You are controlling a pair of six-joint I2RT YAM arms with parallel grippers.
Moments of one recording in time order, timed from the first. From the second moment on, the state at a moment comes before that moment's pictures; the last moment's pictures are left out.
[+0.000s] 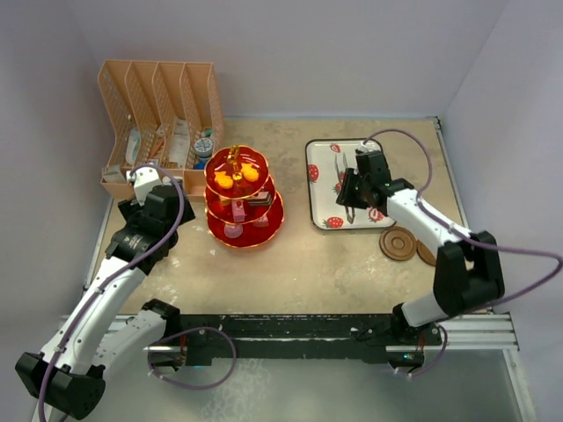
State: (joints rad) left arm -0.38 0.83 0.87 -0.72 -0.71 -0.52; right arm 0.33 1.44 1.01 -0.42 0.01 0.45
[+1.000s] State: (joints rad) left arm -0.38 0.89 0.87 -0.72 -0.75 -0.52; right arm 0.29 1.74 1.02 -0.27 -0.04 0.37
